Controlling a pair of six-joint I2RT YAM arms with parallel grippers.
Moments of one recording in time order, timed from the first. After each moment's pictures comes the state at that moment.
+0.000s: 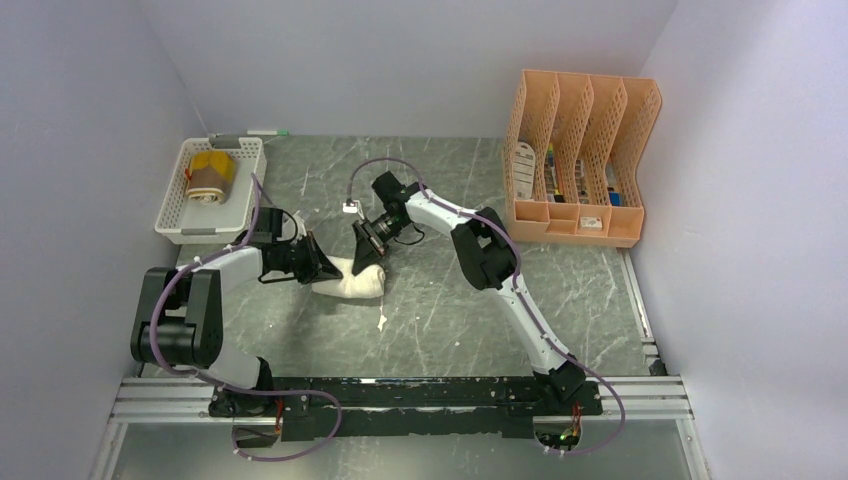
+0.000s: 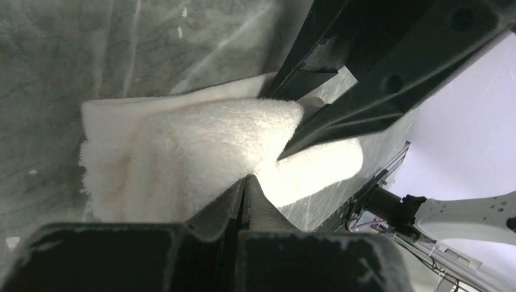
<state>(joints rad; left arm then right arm) -0.06 1.50 0.67 -0.21 0.68 -0.49 0.68 2.63 2.14 -0.80 -1.21 -0.13</state>
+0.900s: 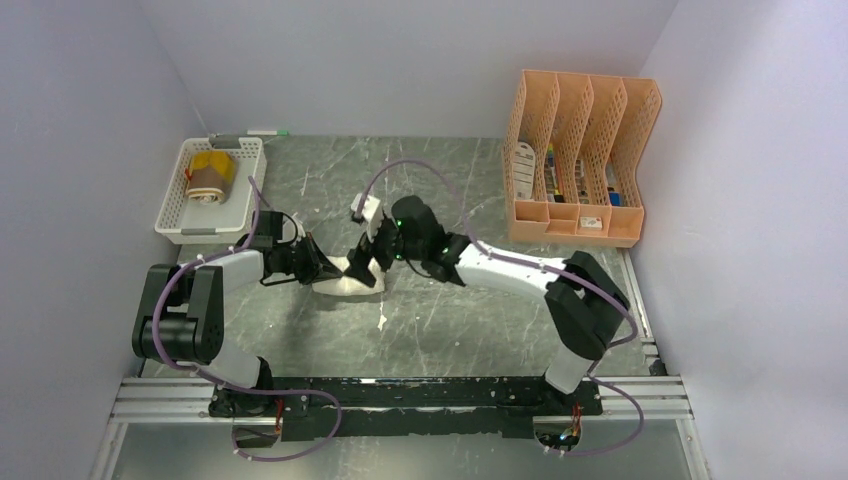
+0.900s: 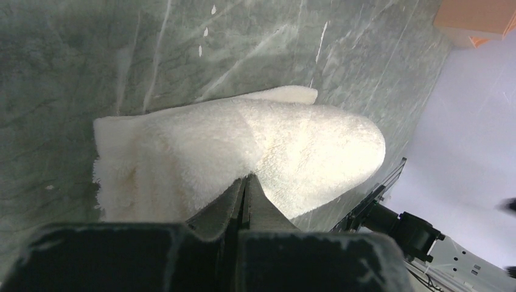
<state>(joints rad) -0.05 1.53 0.63 -0.09 0.63 -0.56 0.87 1.68 1.15 0.14 -0.33 -0.11</state>
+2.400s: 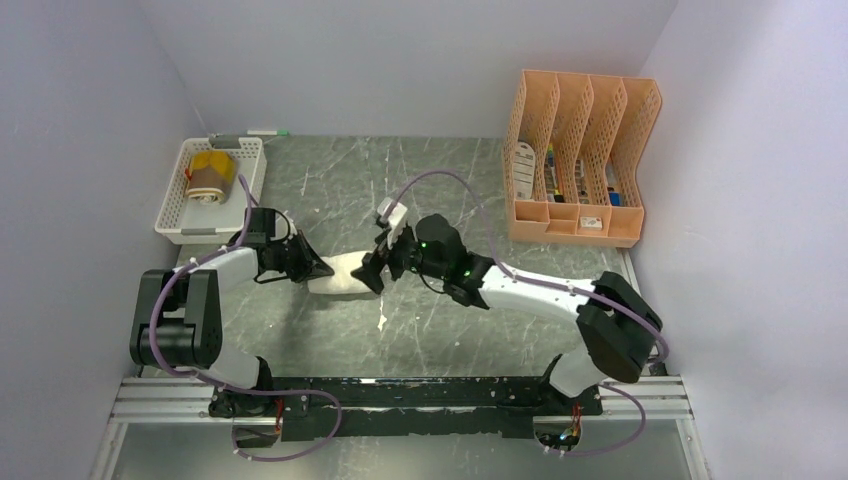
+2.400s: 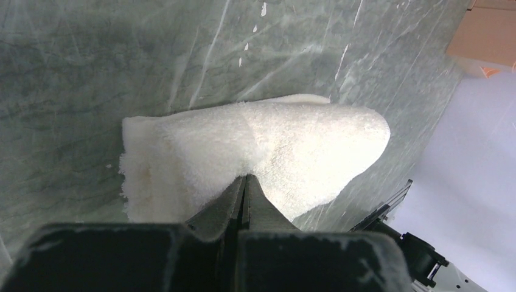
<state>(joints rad) -0.01 1.50 0.66 -0.18 0.57 -0.55 0.92 1.56 0.91 0.32 -0.23 0.03</state>
